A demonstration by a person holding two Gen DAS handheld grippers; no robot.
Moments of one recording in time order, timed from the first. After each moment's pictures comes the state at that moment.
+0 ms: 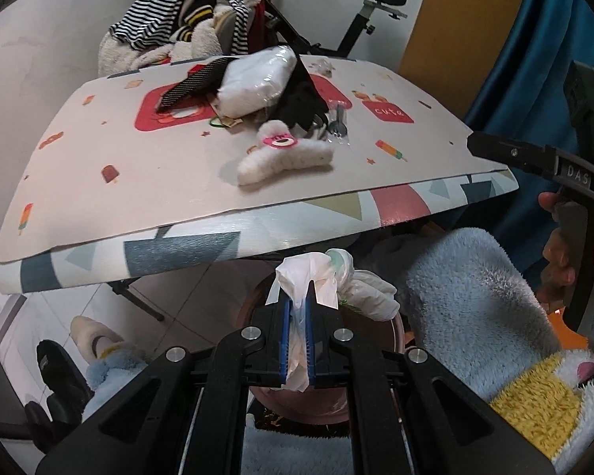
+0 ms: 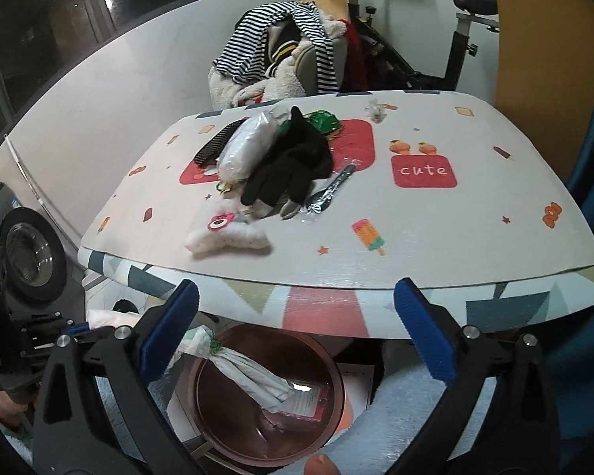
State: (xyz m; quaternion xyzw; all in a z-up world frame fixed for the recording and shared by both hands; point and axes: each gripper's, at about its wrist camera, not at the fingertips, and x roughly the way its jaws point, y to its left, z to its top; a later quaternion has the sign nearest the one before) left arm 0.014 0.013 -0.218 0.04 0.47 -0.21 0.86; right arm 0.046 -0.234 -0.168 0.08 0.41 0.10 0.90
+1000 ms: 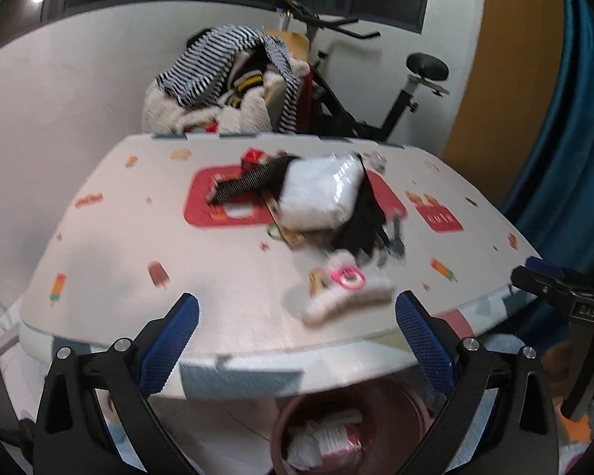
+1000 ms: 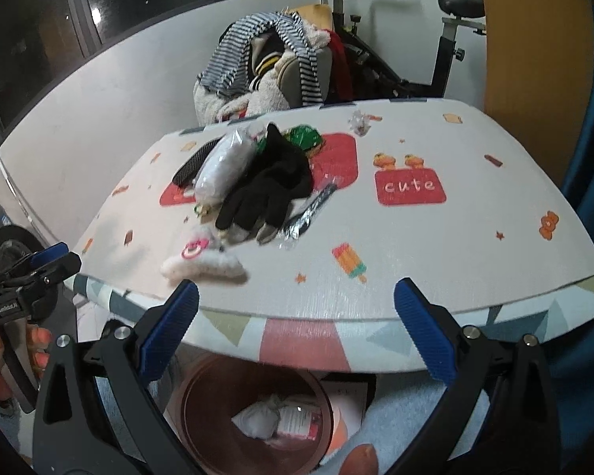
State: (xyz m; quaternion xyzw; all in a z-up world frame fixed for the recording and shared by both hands) left arm 0.093 0.040 -0.170 0.00 0.35 -0.14 0.93; right arm 0.074 -0.247 -0.174 0.10 0.37 0.08 0.92
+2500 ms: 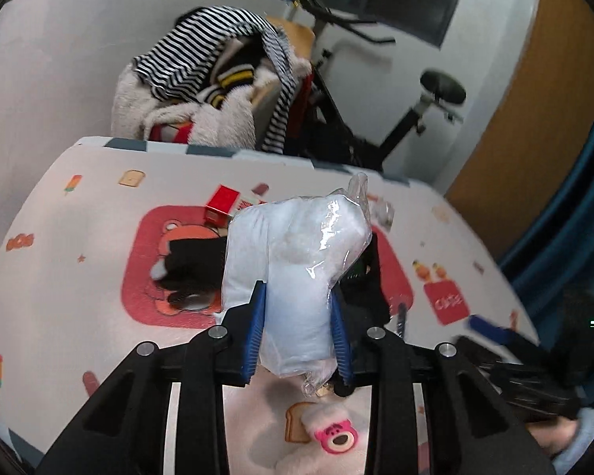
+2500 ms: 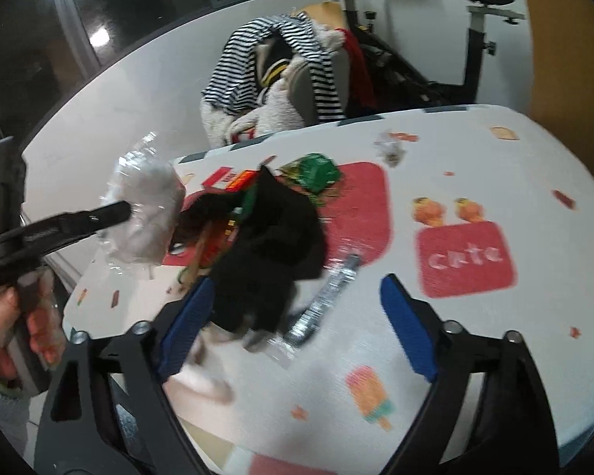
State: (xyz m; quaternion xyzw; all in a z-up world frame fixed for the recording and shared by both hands) left arm 0.250 0.016 -0.163 -0.08 0.37 -0.16 0.91; right arm 0.210 -0.240 -0.206 0.13 0.38 0.14 0.91
